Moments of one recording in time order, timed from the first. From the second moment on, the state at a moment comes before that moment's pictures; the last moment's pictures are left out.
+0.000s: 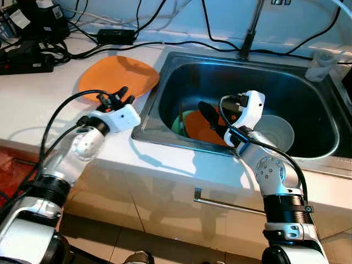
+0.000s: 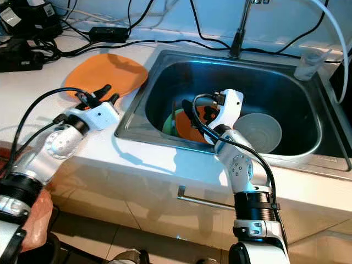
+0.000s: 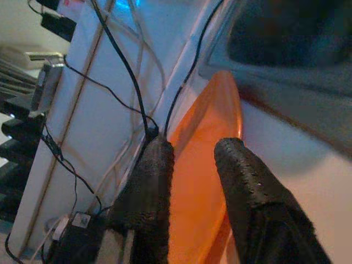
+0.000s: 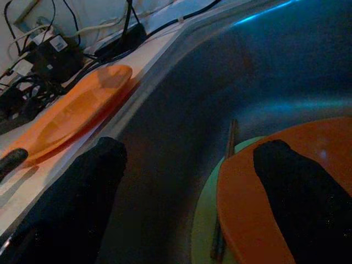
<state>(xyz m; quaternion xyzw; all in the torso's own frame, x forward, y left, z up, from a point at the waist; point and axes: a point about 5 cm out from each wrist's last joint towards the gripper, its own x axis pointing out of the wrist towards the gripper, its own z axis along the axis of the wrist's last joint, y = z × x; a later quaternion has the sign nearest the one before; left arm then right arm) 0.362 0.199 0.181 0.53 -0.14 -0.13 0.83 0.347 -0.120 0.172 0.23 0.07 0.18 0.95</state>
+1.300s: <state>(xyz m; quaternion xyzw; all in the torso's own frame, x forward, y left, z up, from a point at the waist) 0.379 0.241 0.188 0.60 -0.03 -0.10 0.79 0.336 -0.117 0.171 0.25 0.07 0.18 0.95</state>
